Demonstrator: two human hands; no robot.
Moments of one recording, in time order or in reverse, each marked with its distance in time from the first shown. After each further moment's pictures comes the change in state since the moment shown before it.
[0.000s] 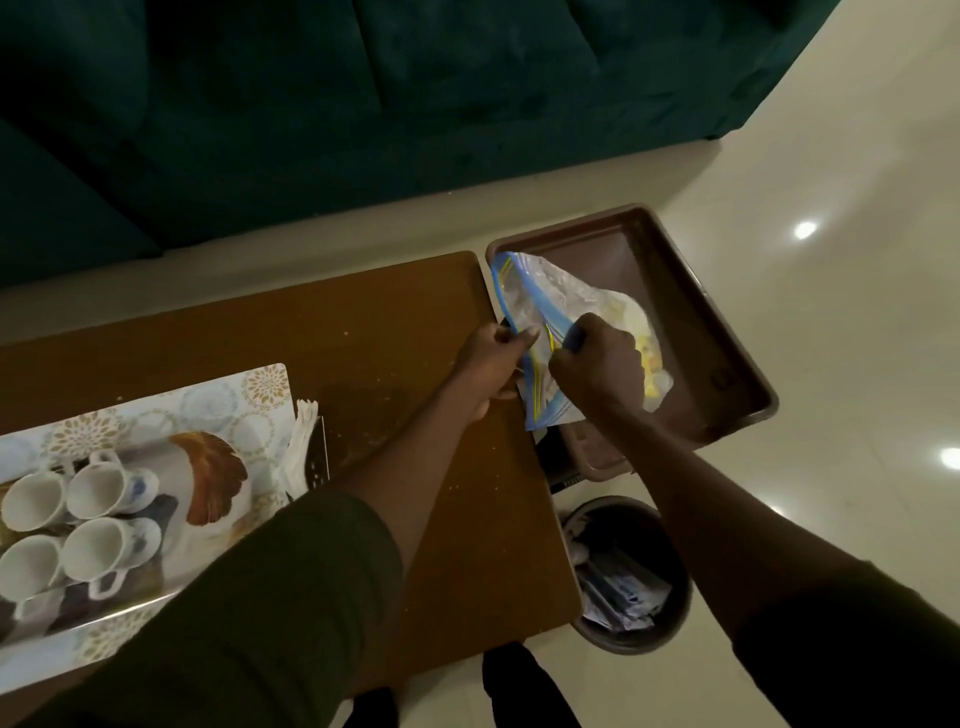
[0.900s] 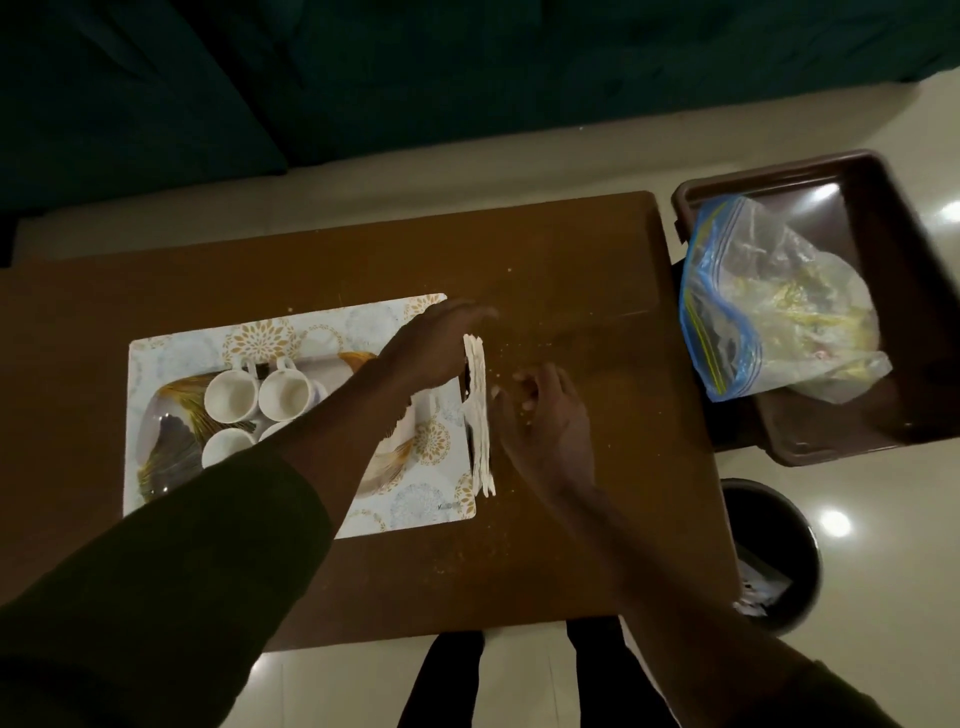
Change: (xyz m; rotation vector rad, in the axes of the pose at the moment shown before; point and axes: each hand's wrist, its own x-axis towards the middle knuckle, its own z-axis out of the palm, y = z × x) left_hand -0.027 -0.102 -0.256 0.879 0.086 0.349; right_hand -0.163 -0.108 0.177 0.179 -0.142 -0.347
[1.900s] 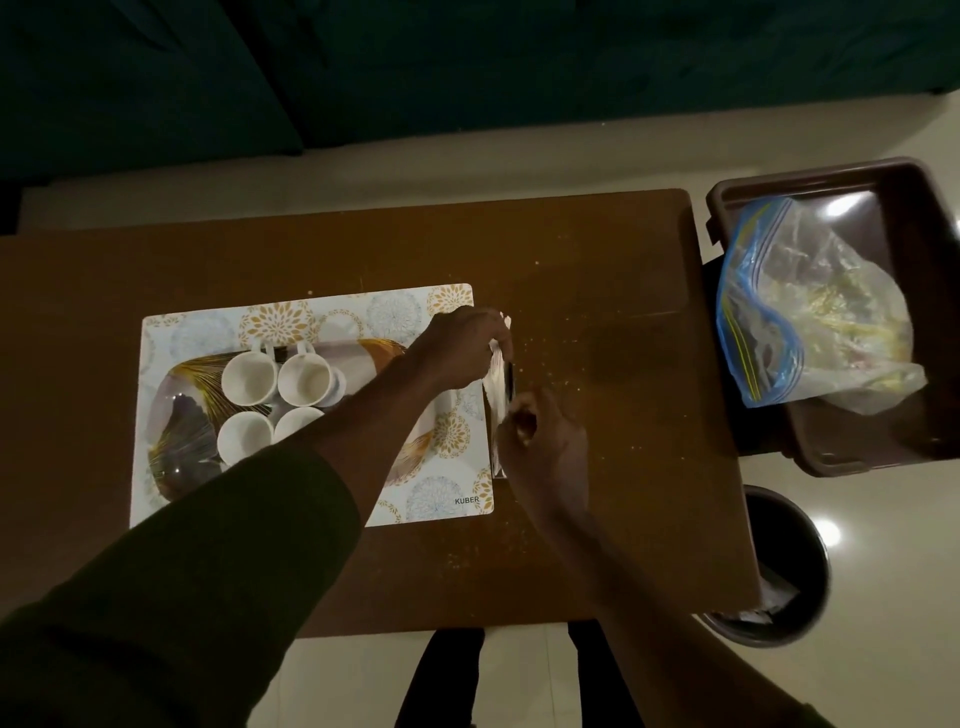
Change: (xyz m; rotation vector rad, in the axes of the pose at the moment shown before) left_hand 0.004 -0.018 0.011 0.093 -0.037 0.086; right_hand -0.024 -0.006 0.032 0.028 -0.009 0.019
